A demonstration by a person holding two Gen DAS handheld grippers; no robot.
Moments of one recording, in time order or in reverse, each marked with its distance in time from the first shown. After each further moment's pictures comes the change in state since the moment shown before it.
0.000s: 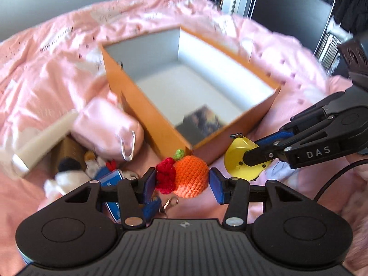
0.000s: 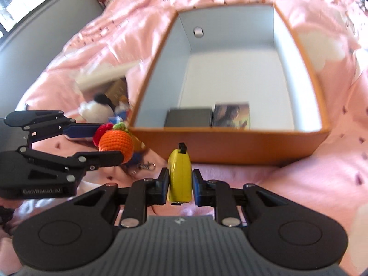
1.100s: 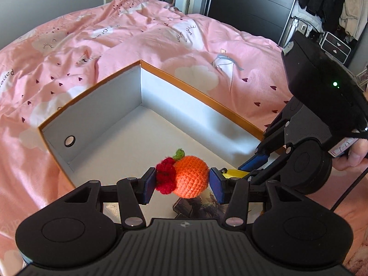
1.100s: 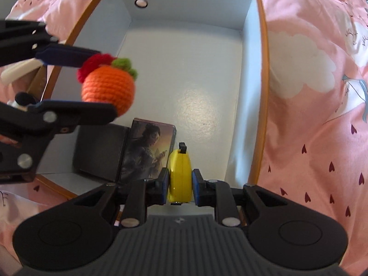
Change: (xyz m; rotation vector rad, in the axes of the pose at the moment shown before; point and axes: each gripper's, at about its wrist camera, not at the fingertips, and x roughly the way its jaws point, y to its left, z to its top) left arm 0.105 0.007 0.132 0.194 0.051 -0.181; right arm 0.071 -0.068 0.106 -0.107 0.377 -0.222
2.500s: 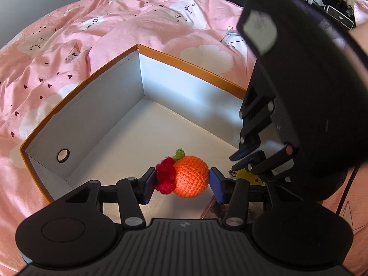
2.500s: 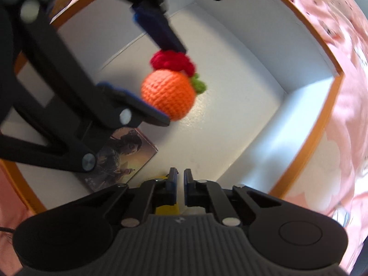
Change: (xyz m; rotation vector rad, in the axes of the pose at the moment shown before) left arm 0.050 0.015 0.016 0.090 0.097 0.044; right arm 0.038 0.018 0.024 -0.634 0.063 -0.119
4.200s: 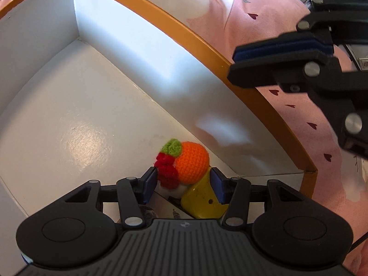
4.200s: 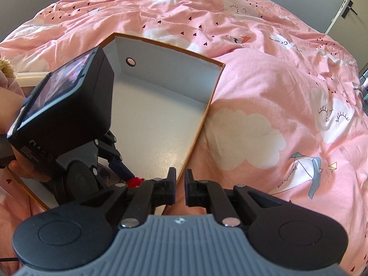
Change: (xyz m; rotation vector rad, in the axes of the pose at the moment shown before) left arm 0.089 -0.038 0.017 -0.171 0.286 -0.220; right arm -0.077 -0.058 -0.056 0.429 -0.359 -0.094
